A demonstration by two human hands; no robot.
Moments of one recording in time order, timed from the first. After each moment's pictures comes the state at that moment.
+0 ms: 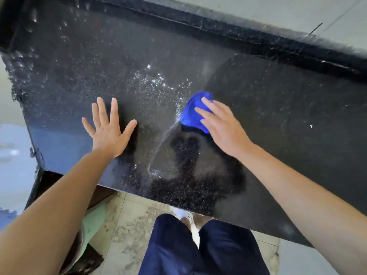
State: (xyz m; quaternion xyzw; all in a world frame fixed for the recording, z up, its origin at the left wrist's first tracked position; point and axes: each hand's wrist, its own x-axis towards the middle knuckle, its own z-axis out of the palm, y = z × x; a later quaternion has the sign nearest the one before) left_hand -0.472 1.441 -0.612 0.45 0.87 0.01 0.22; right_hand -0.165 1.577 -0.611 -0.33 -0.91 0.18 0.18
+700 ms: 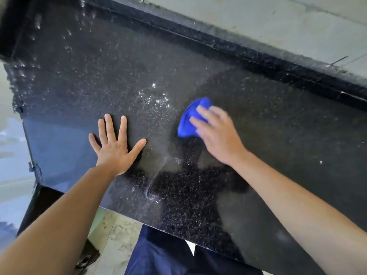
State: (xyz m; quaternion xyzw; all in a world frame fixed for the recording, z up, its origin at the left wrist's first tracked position) left_hand -0.470 1.470 -0.621 0.42 0.87 -0.09 0.25; right_hand -0.200 1.649 -0.644 -0.28 -0.94 0.12 0.15
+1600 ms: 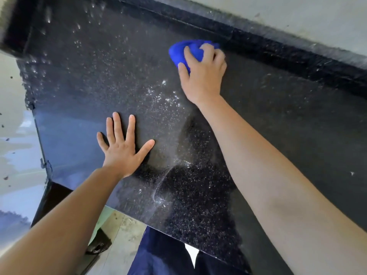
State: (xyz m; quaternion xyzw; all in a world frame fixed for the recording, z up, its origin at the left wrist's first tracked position) left_hand -0.470 1.471 -0.620 0.42 0.87 -0.10 0.25; right_hand -0.357 1.726 -0.643 -0.52 -0.84 0.11 0.14
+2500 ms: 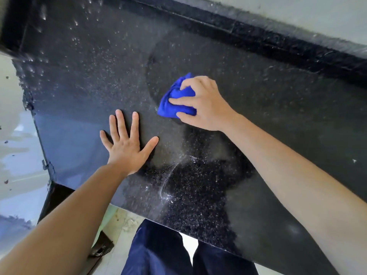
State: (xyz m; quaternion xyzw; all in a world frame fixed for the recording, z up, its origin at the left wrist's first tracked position) left_hand -0.473 1.471 -0.620 0.43 0.86 -0.10 0.27; right_hand -0.298 1.682 -0.650 -0.22 -0.95 0.21 0.12
